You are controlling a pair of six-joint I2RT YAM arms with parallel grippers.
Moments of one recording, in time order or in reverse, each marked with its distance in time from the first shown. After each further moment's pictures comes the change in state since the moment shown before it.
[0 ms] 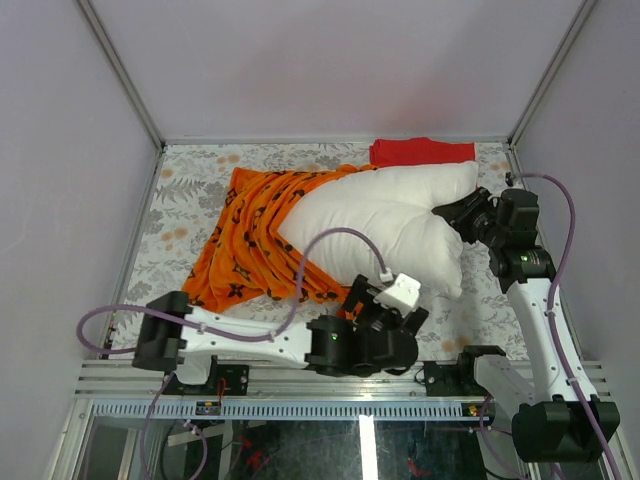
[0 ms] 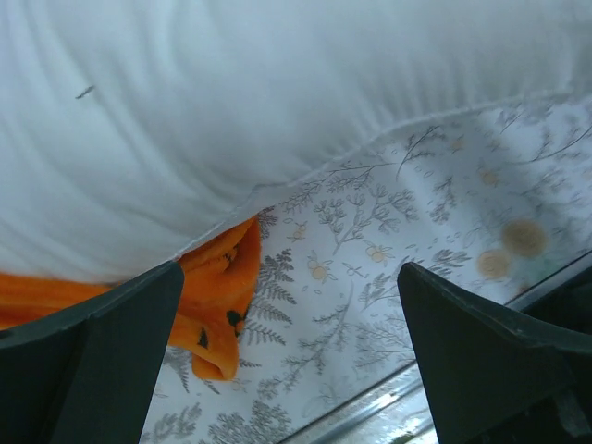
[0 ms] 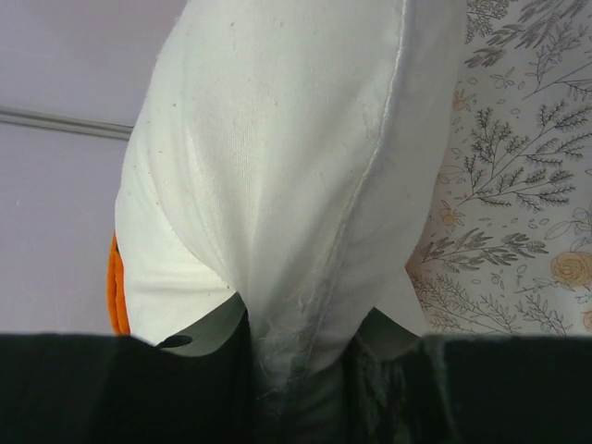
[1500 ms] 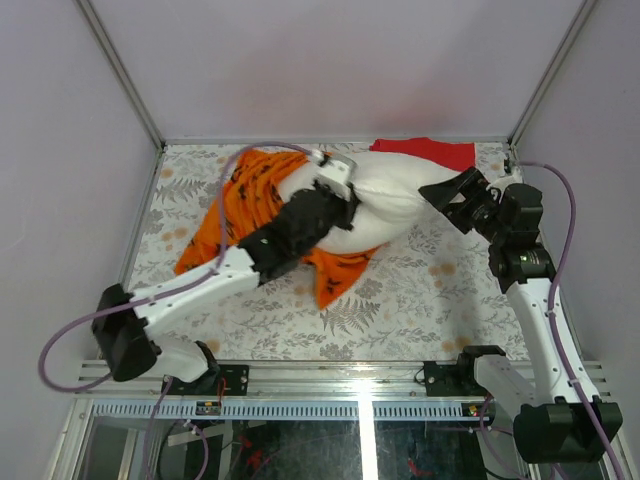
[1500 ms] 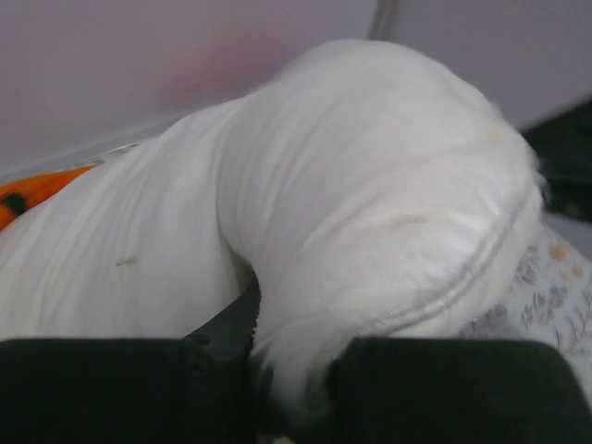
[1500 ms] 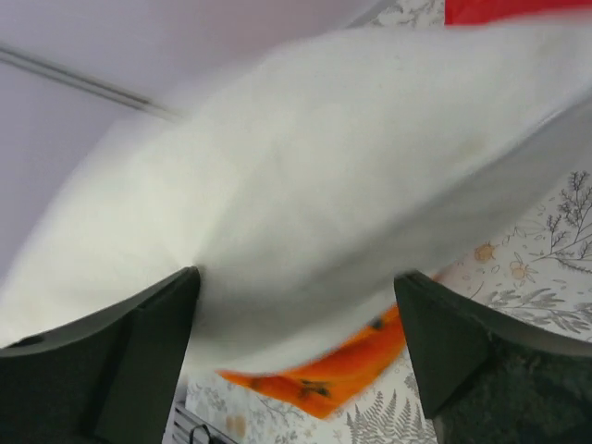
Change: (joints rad) left arm 0.595 -0.146 -0.116 0.576 0.653 0.520; right arm 0.008 0.006 0.009 0.132 -0.074 0.006
